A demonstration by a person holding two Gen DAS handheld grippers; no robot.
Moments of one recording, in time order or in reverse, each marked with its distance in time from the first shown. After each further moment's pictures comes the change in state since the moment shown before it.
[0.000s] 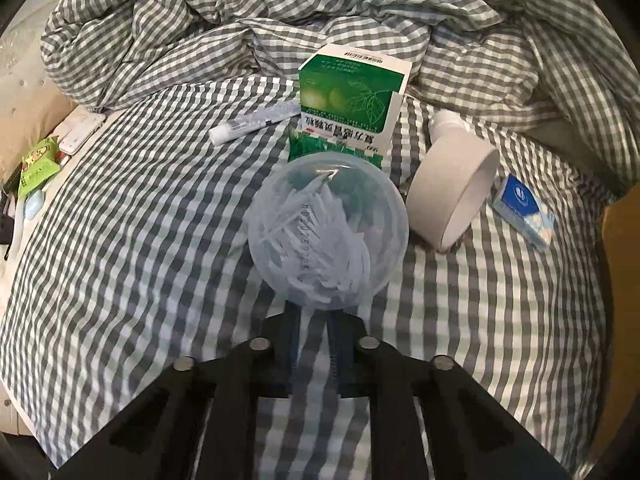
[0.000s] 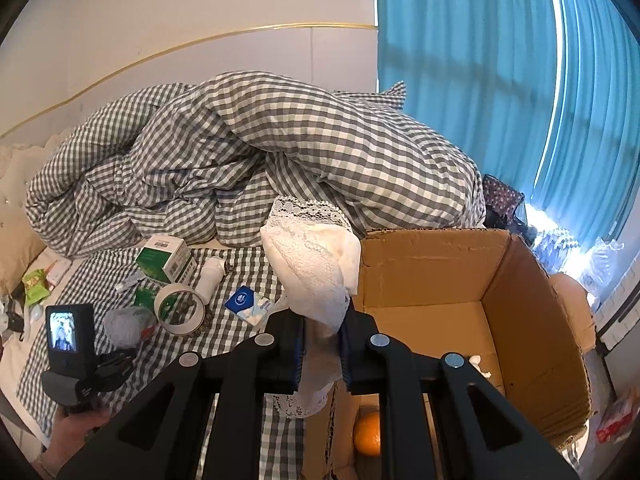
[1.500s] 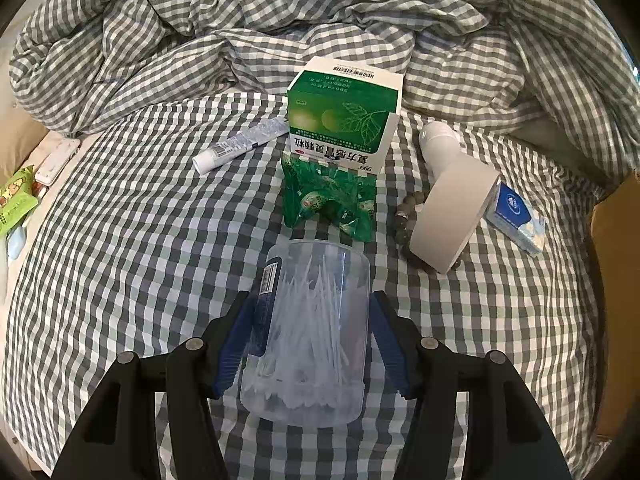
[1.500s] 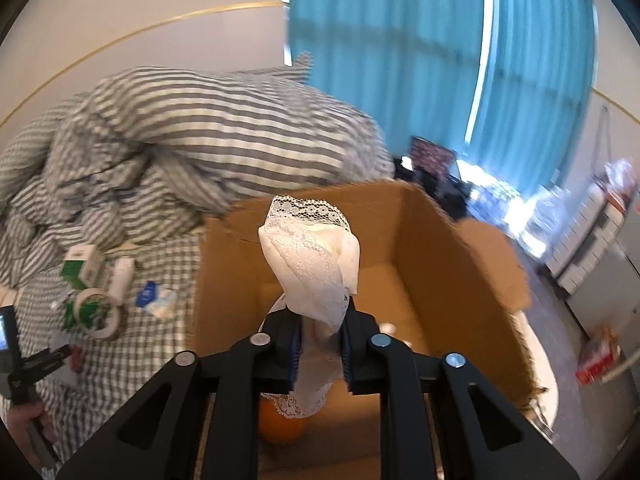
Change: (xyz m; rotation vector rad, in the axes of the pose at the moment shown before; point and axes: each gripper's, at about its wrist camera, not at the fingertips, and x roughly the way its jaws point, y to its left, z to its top) left arm 0.009 0.007 0.029 0.057 -0.008 -0.062; right arm 0.007 -0.094 -0.024 0.169 0.097 -0.254
